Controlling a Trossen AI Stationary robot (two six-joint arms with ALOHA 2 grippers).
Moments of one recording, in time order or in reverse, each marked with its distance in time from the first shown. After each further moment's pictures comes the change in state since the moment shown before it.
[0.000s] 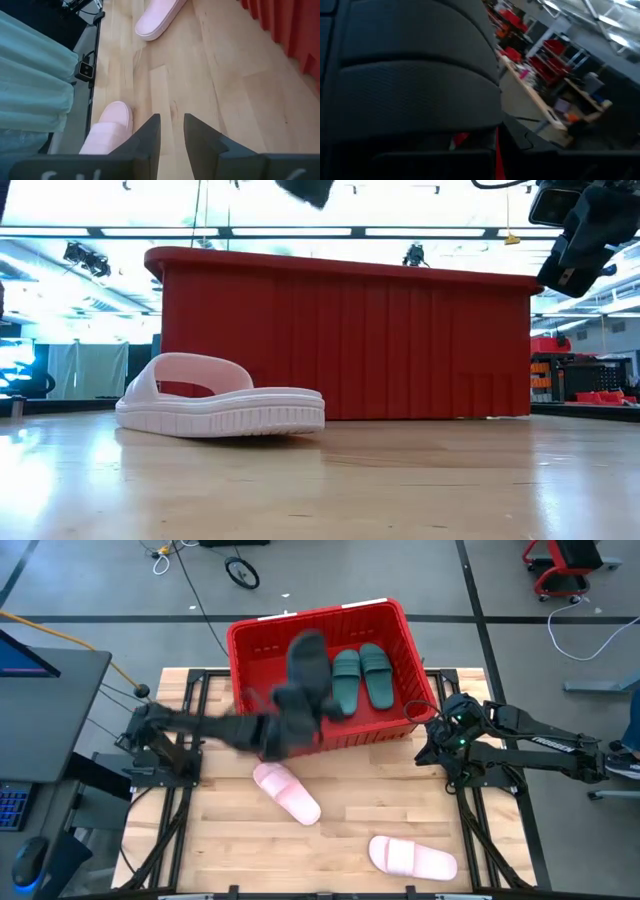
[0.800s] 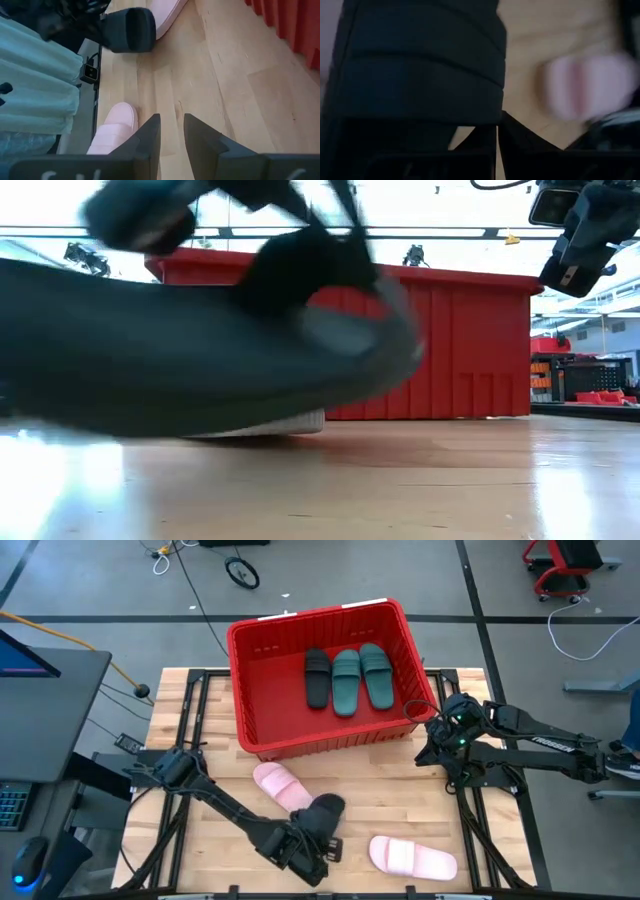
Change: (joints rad) left arm -0.431 0.419 -0.001 -0.354 0.654 -0.892; right arm 0.000 0.000 0.000 0.005 -0.016 0.038
